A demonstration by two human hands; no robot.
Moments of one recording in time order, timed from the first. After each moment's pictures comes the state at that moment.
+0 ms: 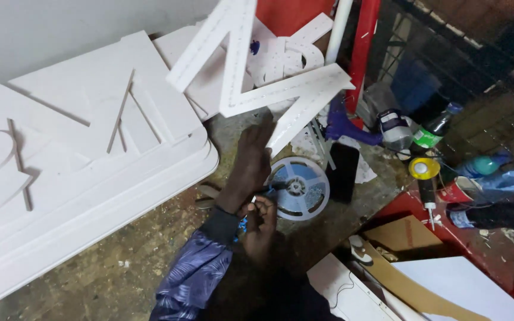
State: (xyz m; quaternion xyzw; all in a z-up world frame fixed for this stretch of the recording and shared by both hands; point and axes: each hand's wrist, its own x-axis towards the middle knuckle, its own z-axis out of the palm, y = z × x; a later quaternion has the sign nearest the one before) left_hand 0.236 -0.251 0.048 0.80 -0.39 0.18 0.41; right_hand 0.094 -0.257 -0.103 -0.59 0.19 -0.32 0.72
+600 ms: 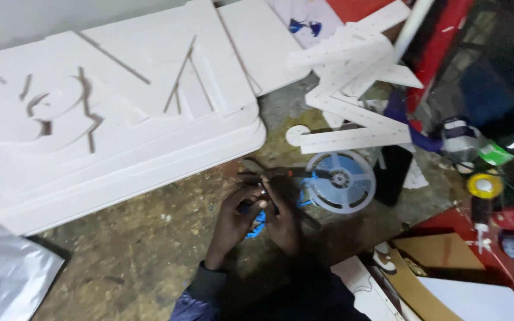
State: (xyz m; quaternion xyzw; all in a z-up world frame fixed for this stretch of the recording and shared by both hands) left_hand 0.088 -0.103 0.008 0.74 -0.10 0.04 0.67; right_hand 0.070 -0.257 -0.012 -0.80 -0.15 -0.25 0.53
